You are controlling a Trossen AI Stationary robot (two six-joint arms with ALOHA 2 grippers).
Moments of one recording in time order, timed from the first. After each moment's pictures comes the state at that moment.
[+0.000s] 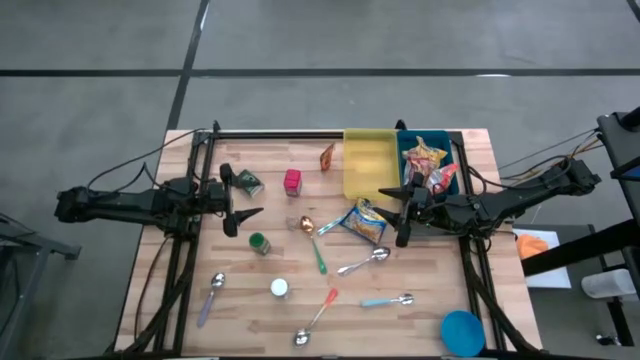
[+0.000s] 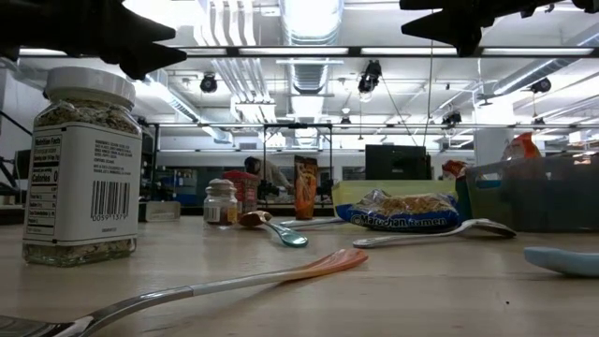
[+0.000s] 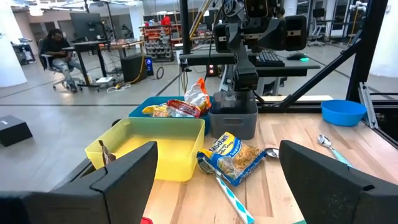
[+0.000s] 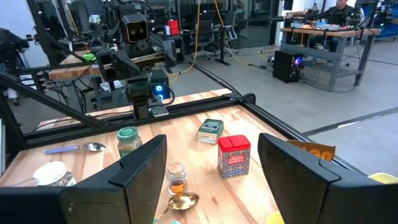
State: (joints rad) left arm 0.00 0.47 0.30 0.10 -0.16 0.07; right arm 0.30 0.92 0.53 0.29 0.63 0.16
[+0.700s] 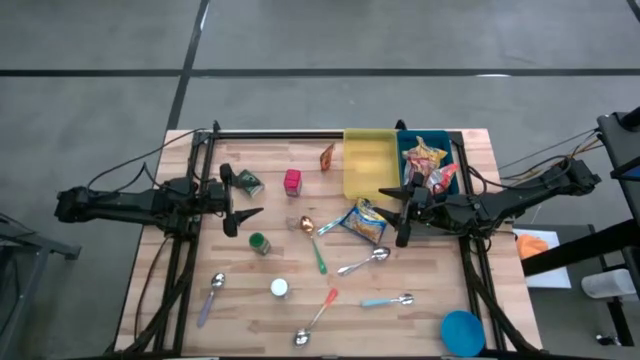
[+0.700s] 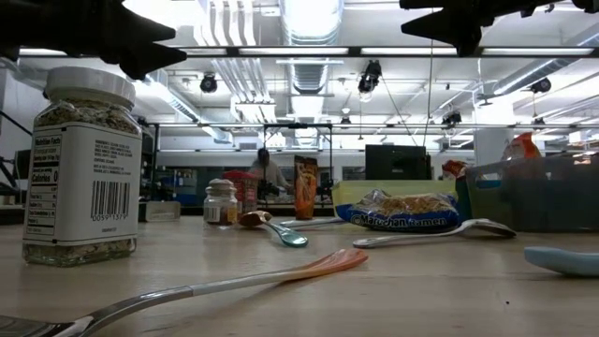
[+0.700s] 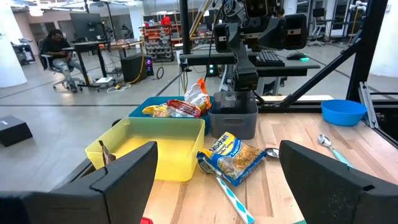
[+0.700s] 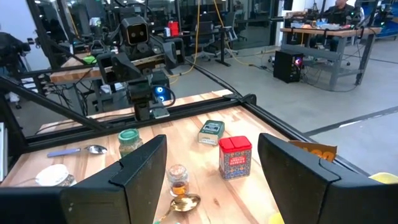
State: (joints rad) left arm 0.00 0.47 0.30 0.10 -0.16 0.07; right arm 0.30 0.92 0.53 0.30 0.63 0.16
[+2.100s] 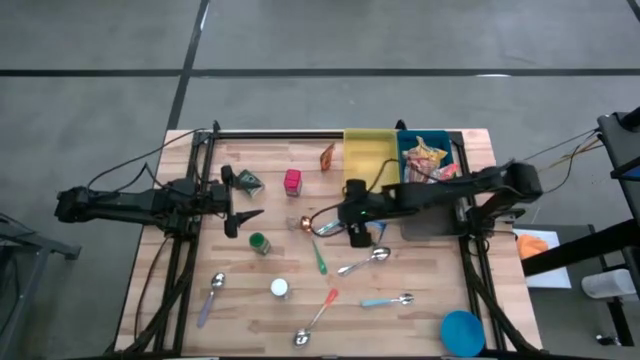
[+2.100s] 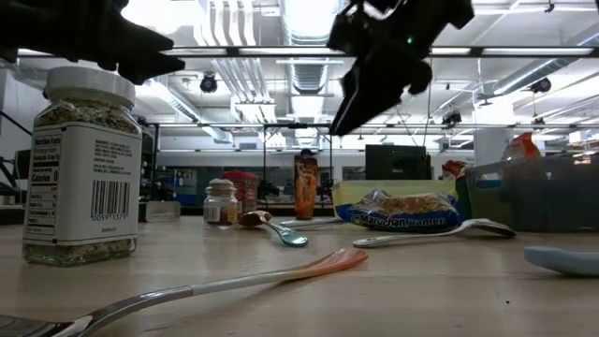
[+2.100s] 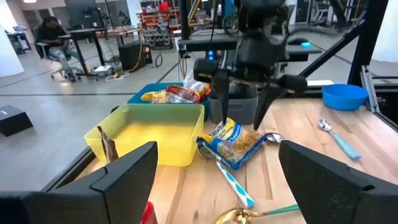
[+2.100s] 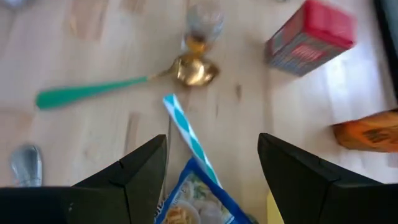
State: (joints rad) left arm 0.00 0.47 0.30 0.04 -0.16 0.07; right arm 0.04 1.63 1.12 -0.39 0.16 -0.13
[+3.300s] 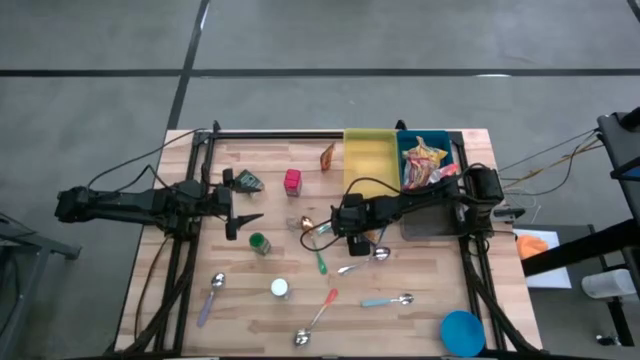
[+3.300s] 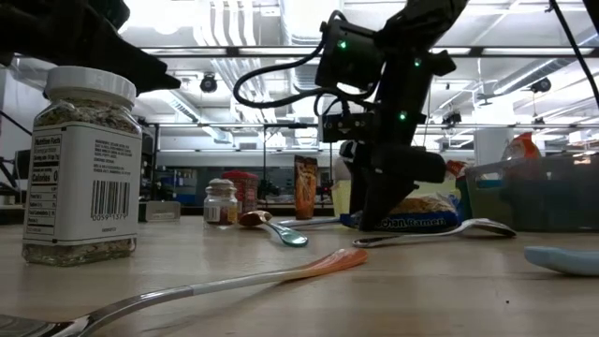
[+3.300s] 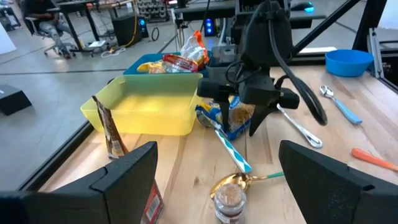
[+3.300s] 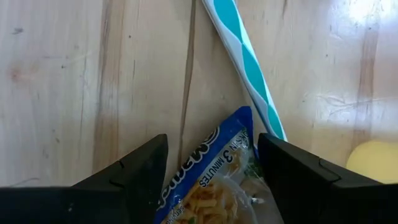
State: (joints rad) left arm 0.00 0.47 0.30 -0.08 -0.16 0.07; right arm 0.05 1.92 1.15 -0.51 0.20 -0.08
